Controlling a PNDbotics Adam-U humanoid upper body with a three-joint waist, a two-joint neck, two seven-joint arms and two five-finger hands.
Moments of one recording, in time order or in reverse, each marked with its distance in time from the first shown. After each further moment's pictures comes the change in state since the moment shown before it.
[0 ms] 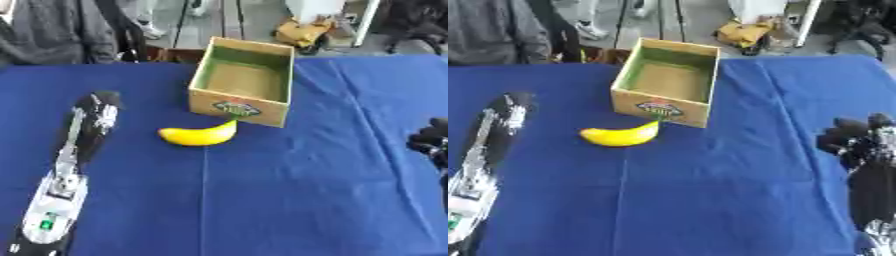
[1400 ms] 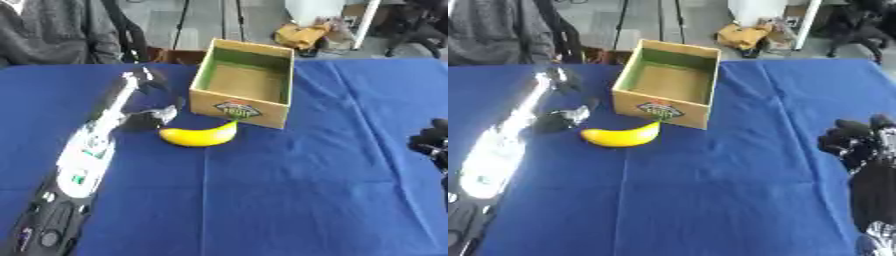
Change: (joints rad) left arm -0.276 0.037 -0.116 0.197 -0.395 -0.015 -0.227; right arm 0.004 0.000 0.000 0.000 0.000 -0.002 0.007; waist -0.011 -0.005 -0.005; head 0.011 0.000
